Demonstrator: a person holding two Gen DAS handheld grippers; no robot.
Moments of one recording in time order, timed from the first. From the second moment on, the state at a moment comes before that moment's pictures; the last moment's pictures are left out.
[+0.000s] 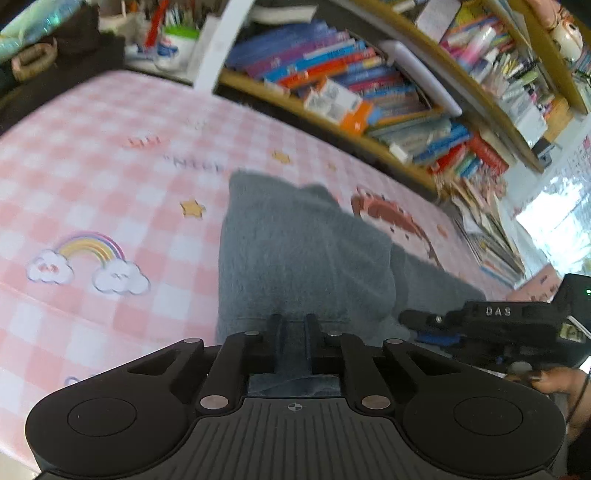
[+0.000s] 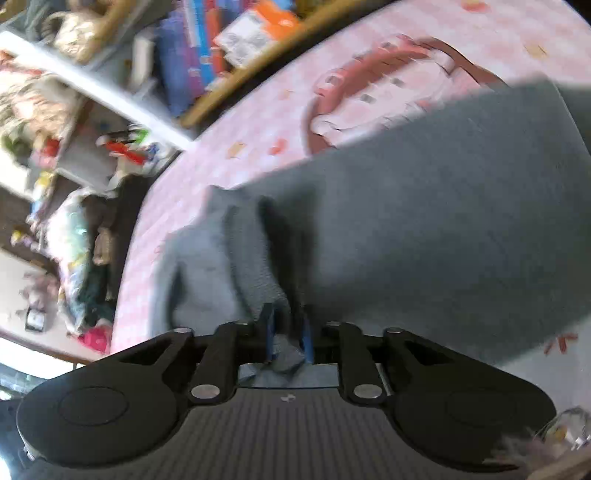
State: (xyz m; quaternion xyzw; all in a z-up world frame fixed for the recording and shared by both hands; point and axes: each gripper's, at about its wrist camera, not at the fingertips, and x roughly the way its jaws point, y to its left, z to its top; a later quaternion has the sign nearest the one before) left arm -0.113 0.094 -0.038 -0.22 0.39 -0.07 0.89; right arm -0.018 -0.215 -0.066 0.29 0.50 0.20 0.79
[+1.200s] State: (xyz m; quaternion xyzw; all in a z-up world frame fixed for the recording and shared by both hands) left arm -0.142 0.075 -0.008 -0.14 0.35 -0.15 0.92; right arm -0.108 -0.234 -0.025 0.18 0.43 0.06 0.88
